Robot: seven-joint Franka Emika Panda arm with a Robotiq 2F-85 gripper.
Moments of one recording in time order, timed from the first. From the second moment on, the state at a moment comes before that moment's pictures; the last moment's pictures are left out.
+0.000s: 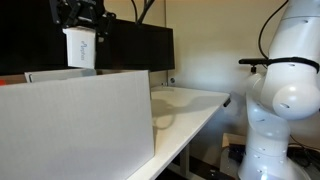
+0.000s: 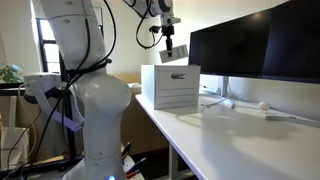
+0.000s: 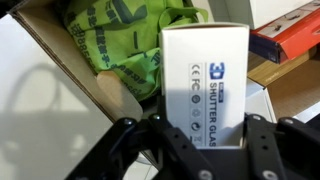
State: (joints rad) arm 0.18 -0.26 0.31 -1.84 0.03 1.84 1.24
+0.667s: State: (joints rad) arm 0.18 -0.24 0.31 -1.82 0.03 1.84 1.25
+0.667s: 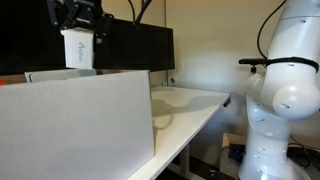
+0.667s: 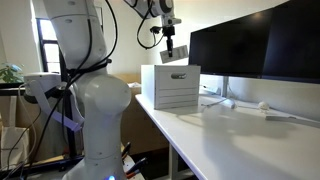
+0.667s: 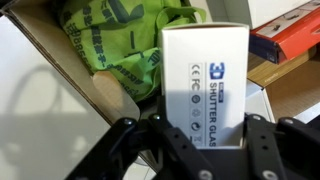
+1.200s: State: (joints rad) arm 0.19 -0.18 0.31 -1.68 0.07 1.78 1.24
